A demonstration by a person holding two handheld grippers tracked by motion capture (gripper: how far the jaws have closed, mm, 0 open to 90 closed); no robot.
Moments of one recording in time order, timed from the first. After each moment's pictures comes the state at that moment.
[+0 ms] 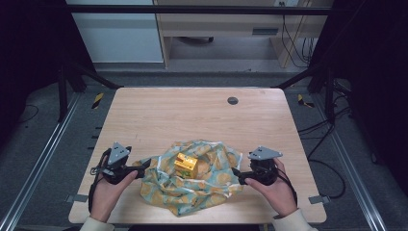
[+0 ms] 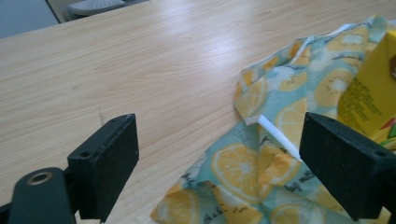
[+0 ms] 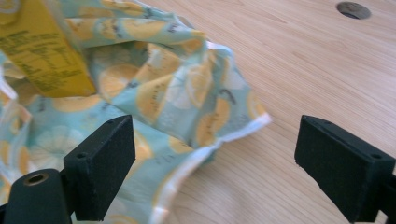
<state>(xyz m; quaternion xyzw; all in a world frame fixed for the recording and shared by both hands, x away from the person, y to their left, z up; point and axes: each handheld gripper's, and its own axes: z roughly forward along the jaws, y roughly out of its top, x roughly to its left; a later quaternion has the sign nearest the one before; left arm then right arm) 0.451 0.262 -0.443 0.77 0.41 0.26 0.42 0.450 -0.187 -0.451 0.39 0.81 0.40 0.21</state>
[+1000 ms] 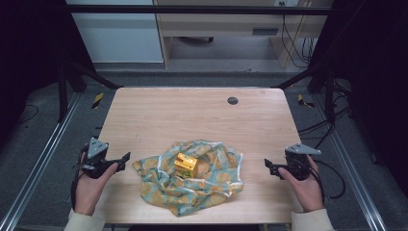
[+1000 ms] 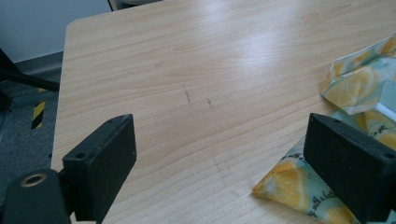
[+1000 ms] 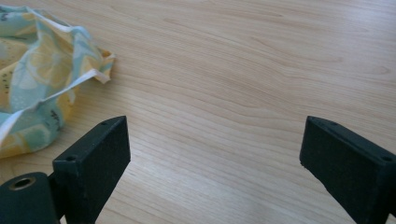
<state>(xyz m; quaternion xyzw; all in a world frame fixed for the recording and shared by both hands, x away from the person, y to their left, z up) 0.466 0.320 -0.448 0.74 0.47 0.30 0.39 0.462 -0.286 -0.464 0.51 0.74 0.38 0.23</state>
